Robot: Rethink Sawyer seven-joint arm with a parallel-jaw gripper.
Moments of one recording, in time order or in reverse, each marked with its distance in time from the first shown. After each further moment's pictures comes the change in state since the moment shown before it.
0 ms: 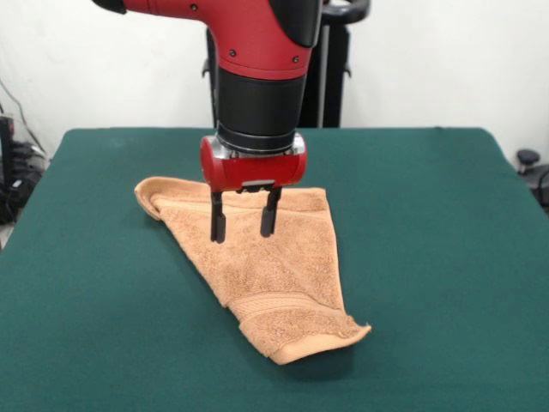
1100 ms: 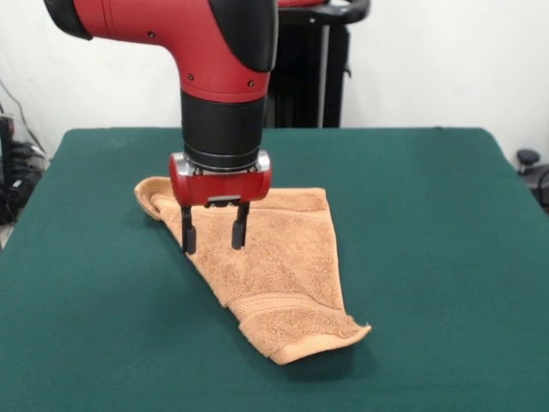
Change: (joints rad) arm -0.058 0.047 0.000 -0.001 0.000 -0.045 0.000
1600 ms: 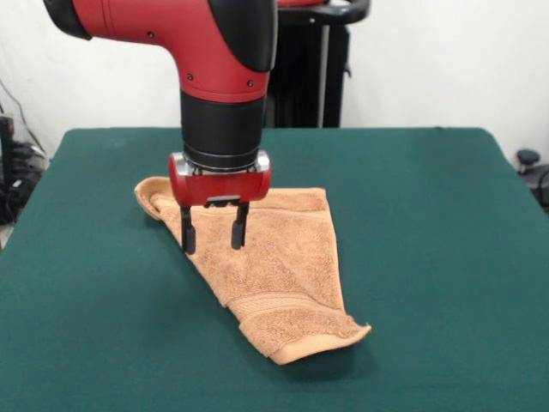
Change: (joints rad) arm -0.003 0.000 0.001 0.000 0.000 0.000 0.000
